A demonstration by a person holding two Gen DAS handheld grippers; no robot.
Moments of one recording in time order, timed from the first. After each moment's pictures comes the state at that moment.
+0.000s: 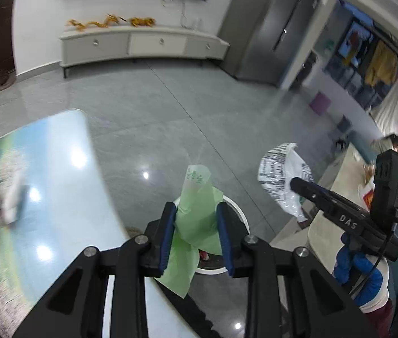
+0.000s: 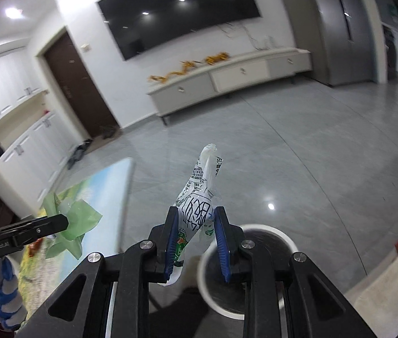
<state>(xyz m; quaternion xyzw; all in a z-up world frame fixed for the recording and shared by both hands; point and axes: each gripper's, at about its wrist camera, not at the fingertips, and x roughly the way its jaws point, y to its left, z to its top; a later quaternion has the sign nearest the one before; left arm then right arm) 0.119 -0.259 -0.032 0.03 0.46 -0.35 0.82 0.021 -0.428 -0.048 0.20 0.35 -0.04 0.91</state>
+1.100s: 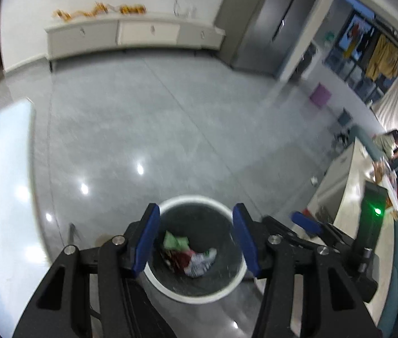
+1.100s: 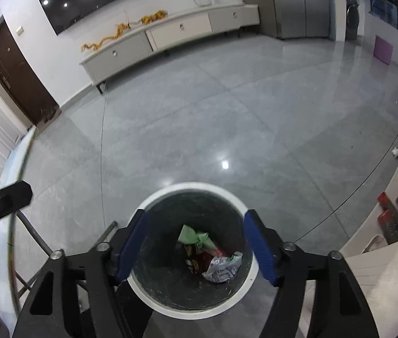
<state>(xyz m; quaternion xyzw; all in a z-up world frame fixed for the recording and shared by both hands) 0.143 -0.332 -0.093 0.02 0.45 -0.35 0.82 0.043 -0.475 -0.139 0.20 0.43 -0.16 0.87</state>
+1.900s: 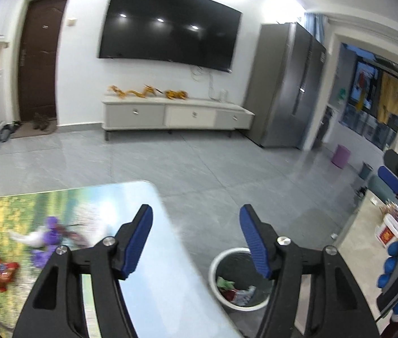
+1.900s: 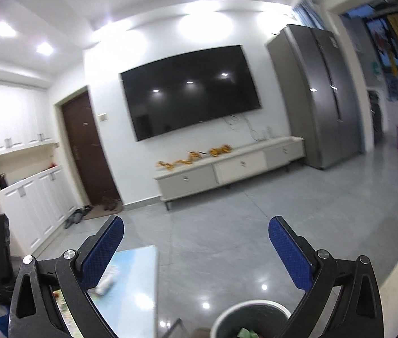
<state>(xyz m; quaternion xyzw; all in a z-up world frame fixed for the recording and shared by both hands) 0.090 -0.115 0.068 -0.02 0.28 -0.27 0.92 -0.034 -0.348 0.117 0.13 0.12 -0.04 0.98</state>
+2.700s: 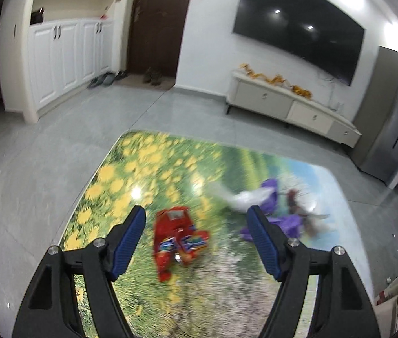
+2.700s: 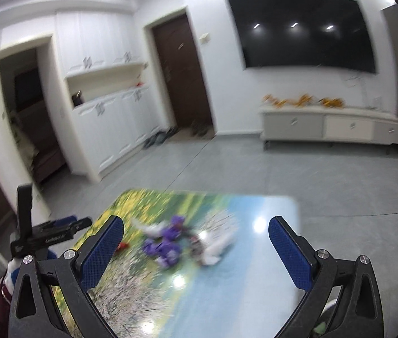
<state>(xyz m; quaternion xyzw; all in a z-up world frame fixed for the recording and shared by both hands) 0.168 0.192 -0.048 -0.09 0.36 -0.01 0.93 0.140 -0.117 0.035 0.05 0.30 0.22 0.93</state>
